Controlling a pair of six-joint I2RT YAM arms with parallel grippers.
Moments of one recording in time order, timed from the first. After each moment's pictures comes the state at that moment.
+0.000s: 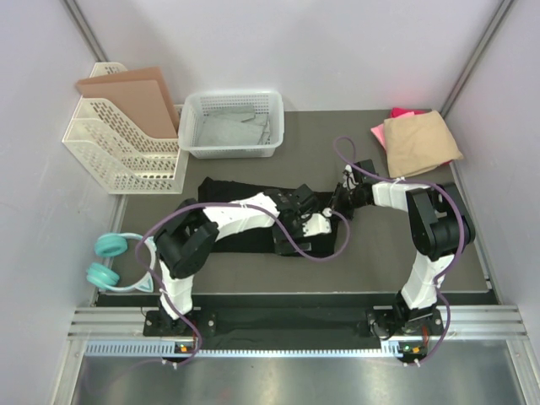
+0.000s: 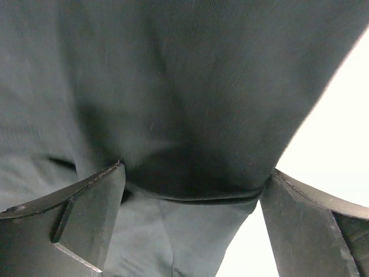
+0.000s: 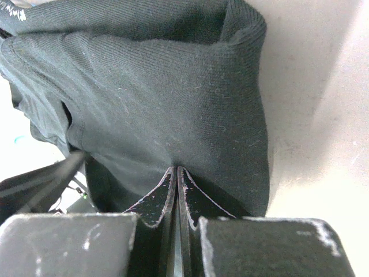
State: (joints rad) left arm -0.92 1.93 1.36 -0.71 -0.01 0.56; right arm 0.26 1.84 0.98 -0.25 -0.55 0.66
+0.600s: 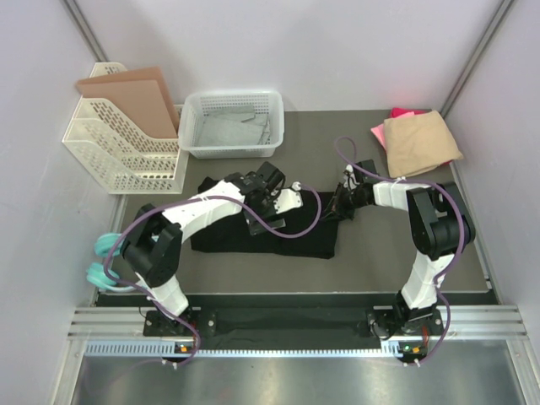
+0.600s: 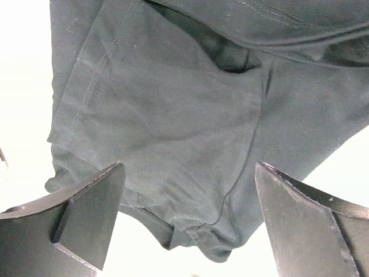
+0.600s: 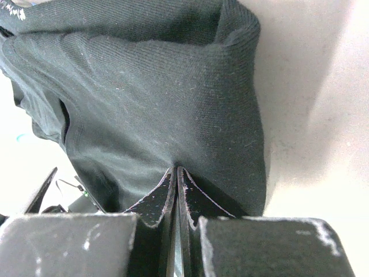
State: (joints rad) left arm -0.71 1.71 1.25 -0.73 -0.09 0.64; right arm 0.25 1.84 0.98 -0.25 -0.56 0.65
